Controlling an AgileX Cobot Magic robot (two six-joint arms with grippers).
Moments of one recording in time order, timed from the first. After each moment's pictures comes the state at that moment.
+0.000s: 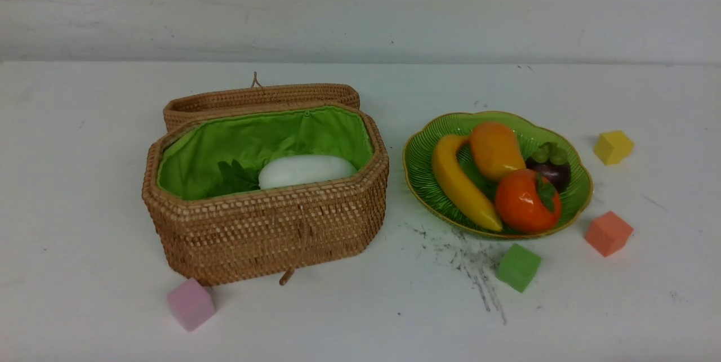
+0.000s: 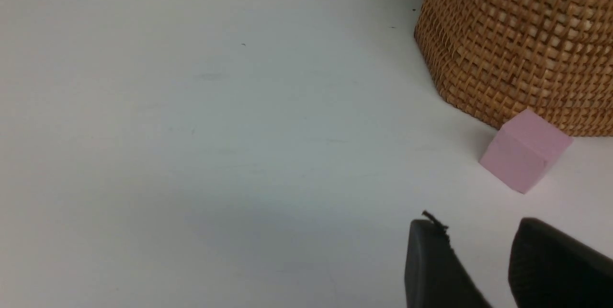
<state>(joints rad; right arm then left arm) -0.12 -0.01 0.01 -0.12 0.39 0.11 0.03 -0.01 0.03 0.04 0.39 -0.21</state>
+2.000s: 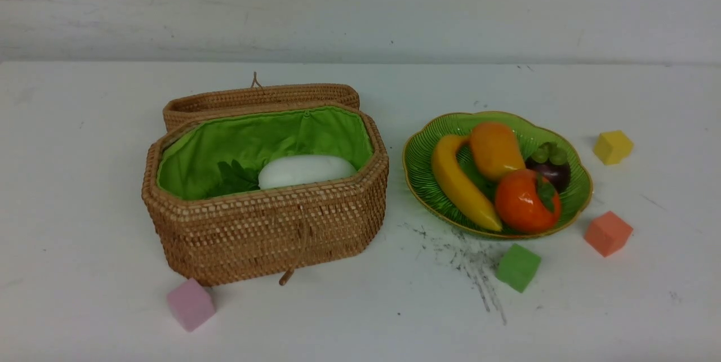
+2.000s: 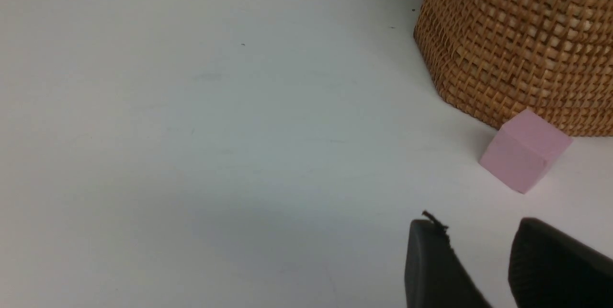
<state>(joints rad) -0.12 -0.01 0.01 -0.12 0.39 0.11 0.03 -0.01 0.03 0.04 0.39 -0.21</state>
